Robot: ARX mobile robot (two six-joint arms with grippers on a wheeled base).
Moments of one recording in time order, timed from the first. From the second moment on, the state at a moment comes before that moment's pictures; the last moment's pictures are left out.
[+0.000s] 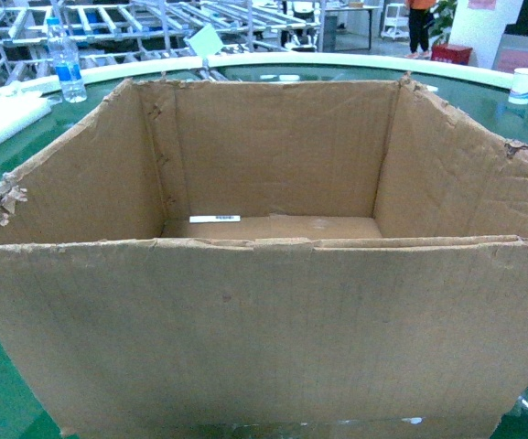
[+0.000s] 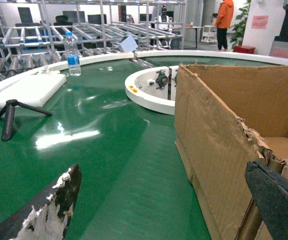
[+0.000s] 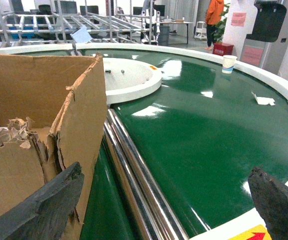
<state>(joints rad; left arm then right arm) 0.00 0.01 0.02 -0.01 0.00 0.00 0.00 0.00 0.02 0.00 0.00 0.00</state>
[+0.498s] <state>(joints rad) 0.00 0.01 0.02 -0.01 0.00 0.00 0.00 0.00 0.02 0.00 0.00 0.00</state>
